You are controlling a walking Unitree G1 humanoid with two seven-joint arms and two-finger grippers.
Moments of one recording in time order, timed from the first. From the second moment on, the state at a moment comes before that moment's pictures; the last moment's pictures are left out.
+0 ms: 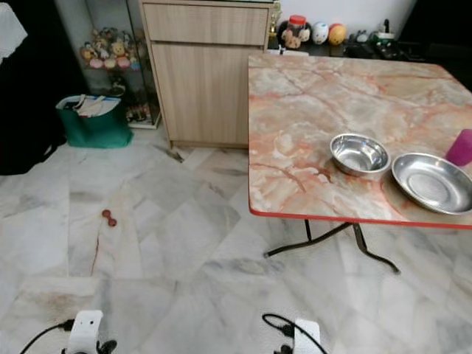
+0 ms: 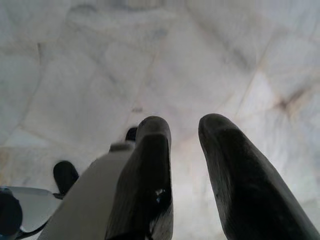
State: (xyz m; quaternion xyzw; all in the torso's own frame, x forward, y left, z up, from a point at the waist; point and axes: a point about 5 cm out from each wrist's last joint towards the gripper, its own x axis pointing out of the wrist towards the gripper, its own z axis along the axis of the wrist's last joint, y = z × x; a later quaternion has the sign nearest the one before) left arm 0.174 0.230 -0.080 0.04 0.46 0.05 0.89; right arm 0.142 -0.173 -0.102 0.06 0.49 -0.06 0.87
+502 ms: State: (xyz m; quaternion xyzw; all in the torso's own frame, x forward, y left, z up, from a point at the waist) left arm 0.159 0.251 -0.081 0.05 0.47 0.07 0.88; right arm 0.146 -0.168 -0.101 0.06 0.49 -0.05 0.87
